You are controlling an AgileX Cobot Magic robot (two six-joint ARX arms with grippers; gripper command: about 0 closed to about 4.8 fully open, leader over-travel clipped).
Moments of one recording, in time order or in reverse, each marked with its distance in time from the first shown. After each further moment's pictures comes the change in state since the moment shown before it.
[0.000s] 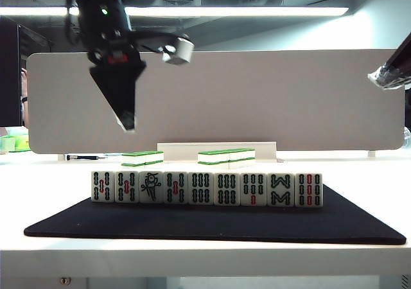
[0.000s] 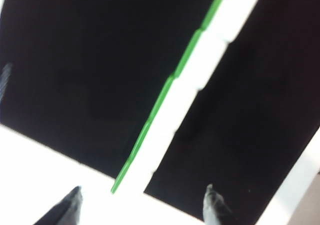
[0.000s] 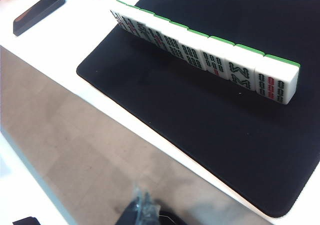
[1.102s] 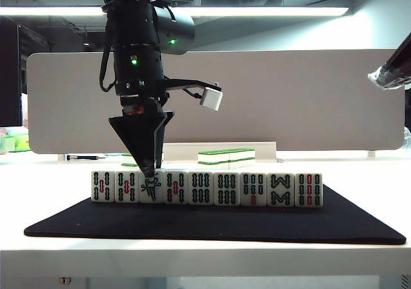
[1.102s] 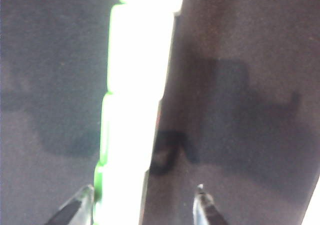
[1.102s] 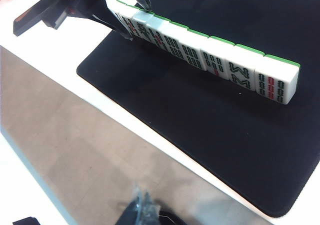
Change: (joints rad) left arm -0.079 0.151 -0.001 0.055 0.002 0.224; right arm 0.000 0.000 0.000 0.000 0.000 0.000
